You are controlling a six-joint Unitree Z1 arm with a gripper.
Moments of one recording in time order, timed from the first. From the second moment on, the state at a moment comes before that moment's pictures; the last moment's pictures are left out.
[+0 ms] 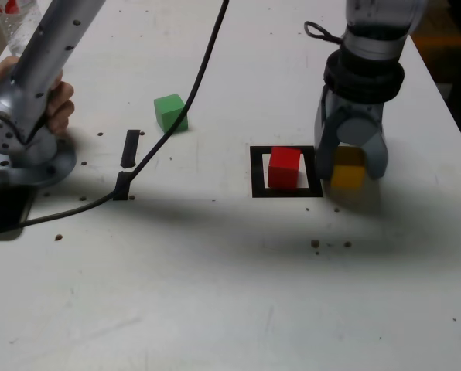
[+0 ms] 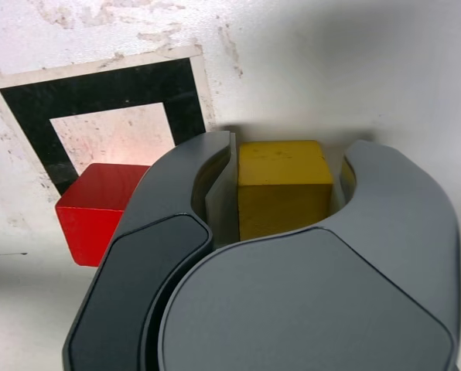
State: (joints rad) arm -0.10 2.24 -1.83 1.20 -0.02 0.04
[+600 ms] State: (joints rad) arm -0.13 2.08 -1.78 1.23 0.02 0.03
